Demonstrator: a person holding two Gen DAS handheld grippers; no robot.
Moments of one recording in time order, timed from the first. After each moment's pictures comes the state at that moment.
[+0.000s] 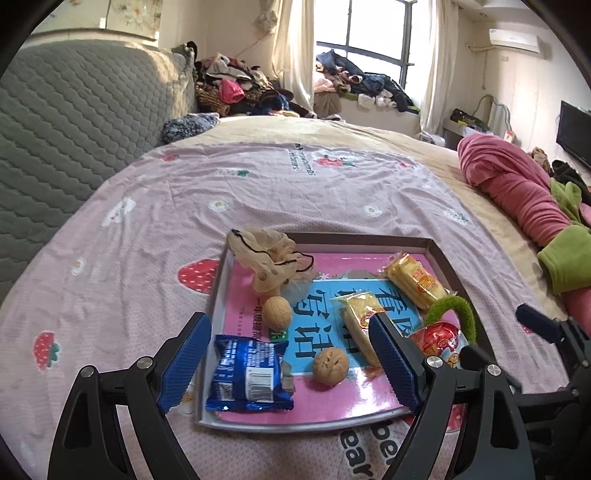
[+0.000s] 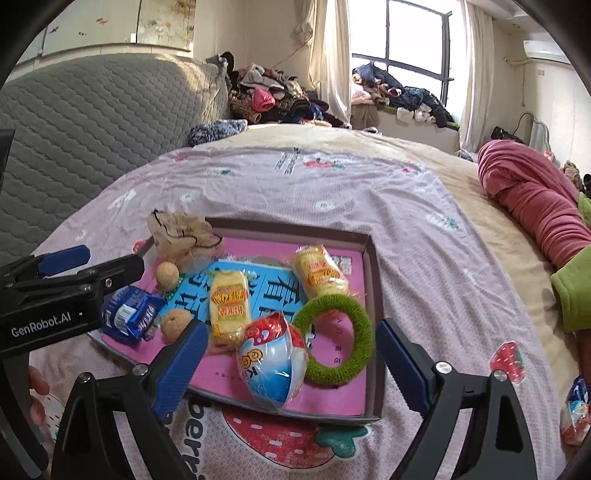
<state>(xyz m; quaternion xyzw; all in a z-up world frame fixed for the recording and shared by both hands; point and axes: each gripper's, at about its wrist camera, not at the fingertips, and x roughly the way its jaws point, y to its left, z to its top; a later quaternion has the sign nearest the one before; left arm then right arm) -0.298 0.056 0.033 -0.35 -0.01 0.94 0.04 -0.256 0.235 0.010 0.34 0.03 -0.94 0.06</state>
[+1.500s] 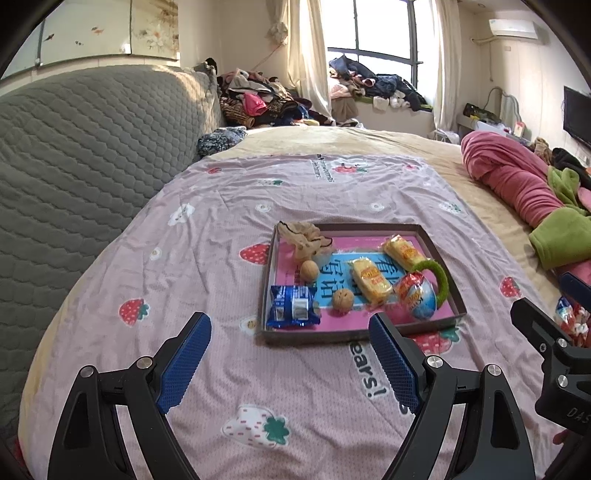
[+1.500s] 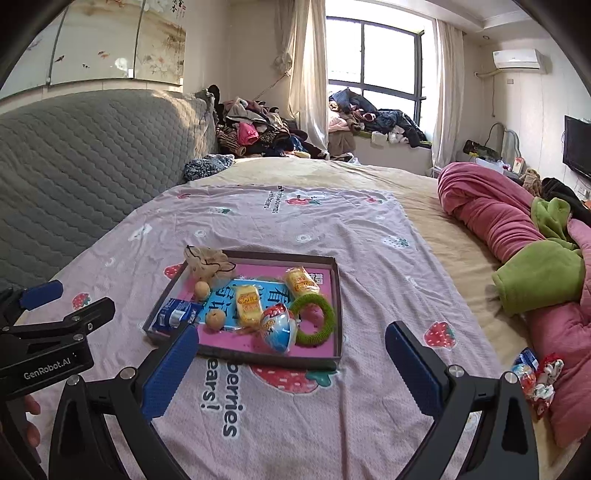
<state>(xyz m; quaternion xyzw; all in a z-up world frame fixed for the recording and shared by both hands) -0.160 0.036 0.101 -0.35 0.02 0.94 0.00 -0.133 0.238 0.096 0.30 0.02 -0.95 0.02</state>
